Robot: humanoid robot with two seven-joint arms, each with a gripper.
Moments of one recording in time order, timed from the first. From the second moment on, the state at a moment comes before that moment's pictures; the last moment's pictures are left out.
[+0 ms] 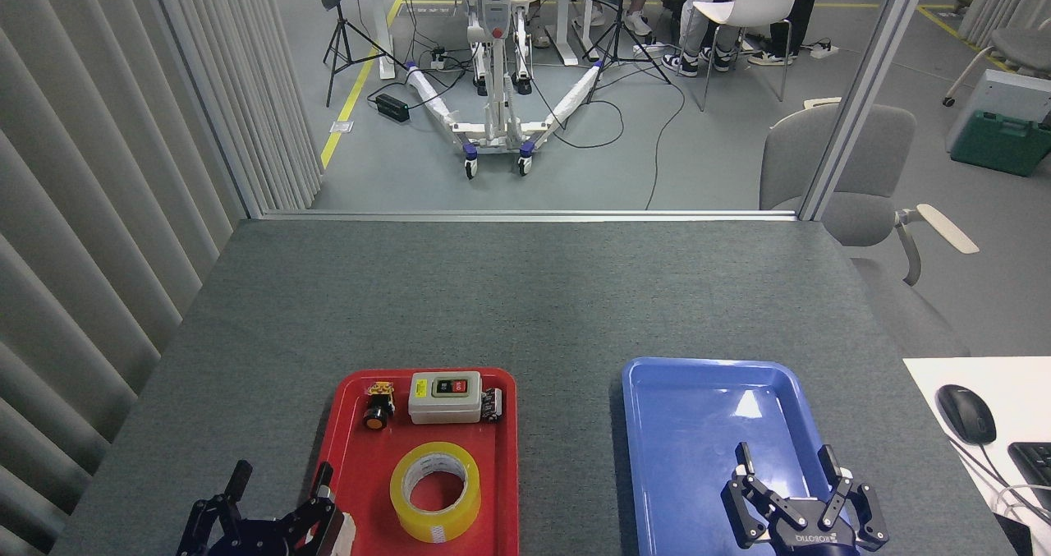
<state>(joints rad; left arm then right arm) 0.25 0.15 -0.01 -1.73 -1.27 -0.05 0.19 0.21 -0.04 -0.05 -1.69 1.41 -0.03 -0.10</state>
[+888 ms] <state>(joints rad) 0.23 0.13 0.00 -1.73 -1.27 -0.04 0.13 0.20 0.02 -0.05 -1.69 1.47 -0.03 -0.10</state>
